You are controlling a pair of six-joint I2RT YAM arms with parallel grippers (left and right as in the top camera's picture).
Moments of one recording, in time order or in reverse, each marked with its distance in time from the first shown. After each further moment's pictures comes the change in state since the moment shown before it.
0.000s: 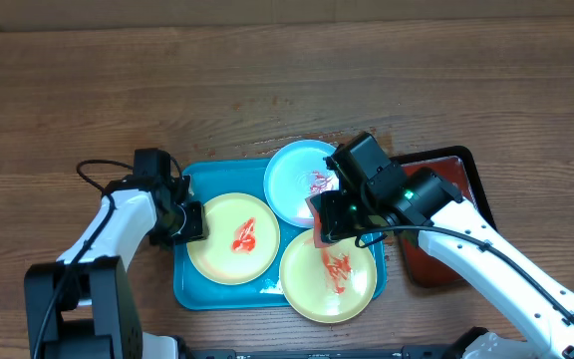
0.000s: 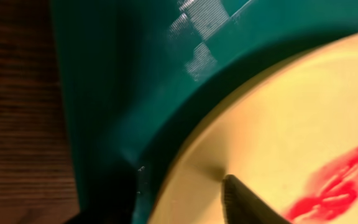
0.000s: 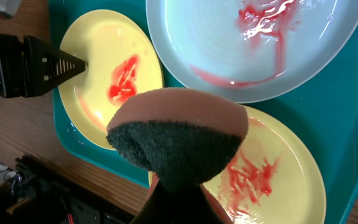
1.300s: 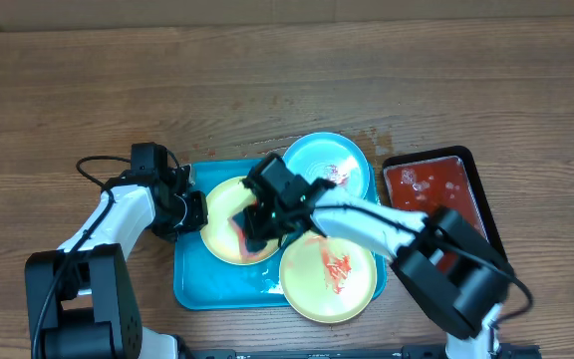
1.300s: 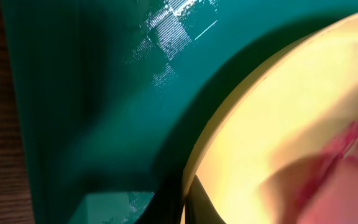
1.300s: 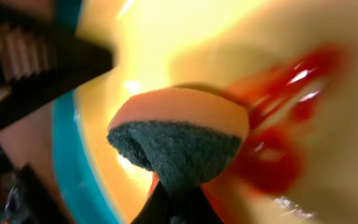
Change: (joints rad) left arm 0.012 0.050 0.017 0.101 0.103 -0.029; right arm 0.169 0.568 0.067 0.564 -0.181 0.049
